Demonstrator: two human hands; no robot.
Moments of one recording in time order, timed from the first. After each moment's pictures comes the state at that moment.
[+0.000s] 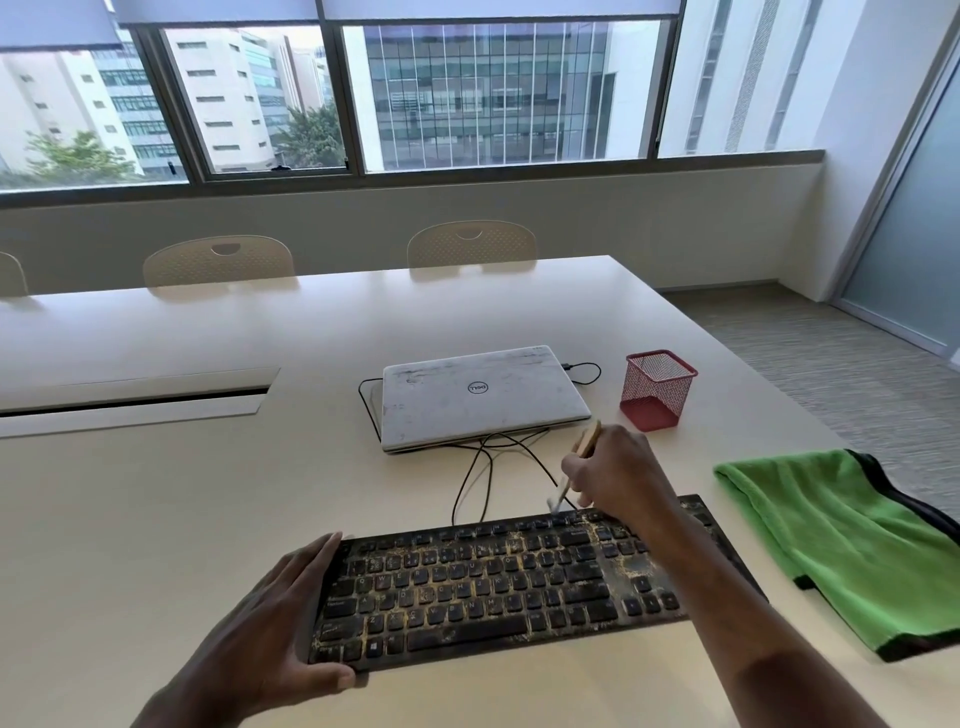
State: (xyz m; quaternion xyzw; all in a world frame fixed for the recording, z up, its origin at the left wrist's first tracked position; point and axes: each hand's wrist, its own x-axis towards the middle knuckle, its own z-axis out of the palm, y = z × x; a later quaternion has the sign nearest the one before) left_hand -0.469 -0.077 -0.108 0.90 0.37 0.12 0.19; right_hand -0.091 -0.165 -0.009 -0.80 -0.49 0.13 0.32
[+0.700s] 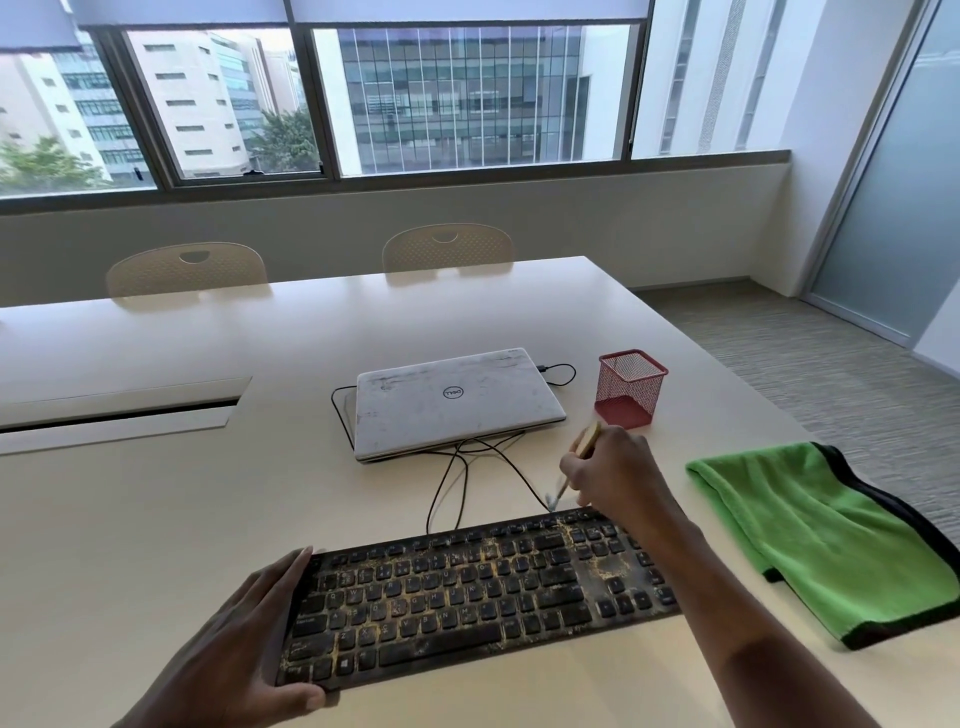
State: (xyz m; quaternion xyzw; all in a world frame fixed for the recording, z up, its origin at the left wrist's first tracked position) left_hand -0.471 -0.071 -0.110 0.90 0.38 0.10 0.20; right_hand -0.071 -0.178 -0.008 -0.81 -0.47 0.12 0.34
